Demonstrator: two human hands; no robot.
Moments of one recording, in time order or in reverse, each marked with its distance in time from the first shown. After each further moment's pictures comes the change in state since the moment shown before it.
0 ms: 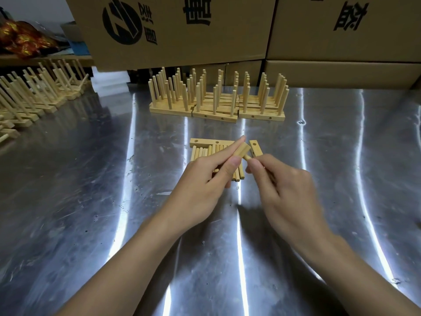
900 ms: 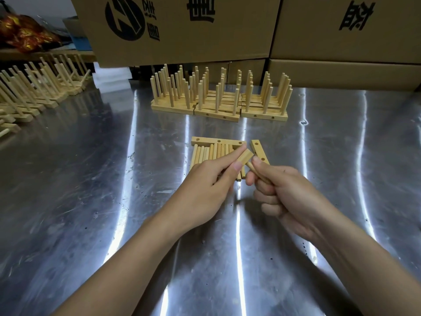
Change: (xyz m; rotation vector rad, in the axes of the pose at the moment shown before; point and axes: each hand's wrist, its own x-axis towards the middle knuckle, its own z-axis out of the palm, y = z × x) left_hand -0.001 -0.001 0.004 0.078 -0.052 -0.066; right_hand 0.021 0.015 0.000 0.973 -0.397 0.738
